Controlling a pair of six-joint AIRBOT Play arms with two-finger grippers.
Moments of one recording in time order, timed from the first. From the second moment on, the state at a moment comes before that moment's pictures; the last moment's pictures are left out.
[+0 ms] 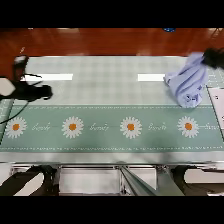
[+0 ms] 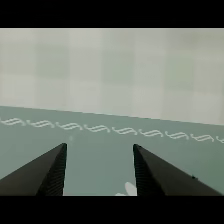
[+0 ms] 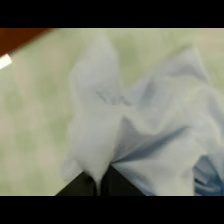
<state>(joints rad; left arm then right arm) 0.06 -1.03 0.93 1.49 -0.98 -1.63 -0.36 -1.50 1.67 -1.15 1.09 1.50</state>
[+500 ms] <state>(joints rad) 0.10 -0.67 0.86 1.34 -1.04 -1.59 -0.19 -1.16 2.01 -1.03 1.07 1.42</state>
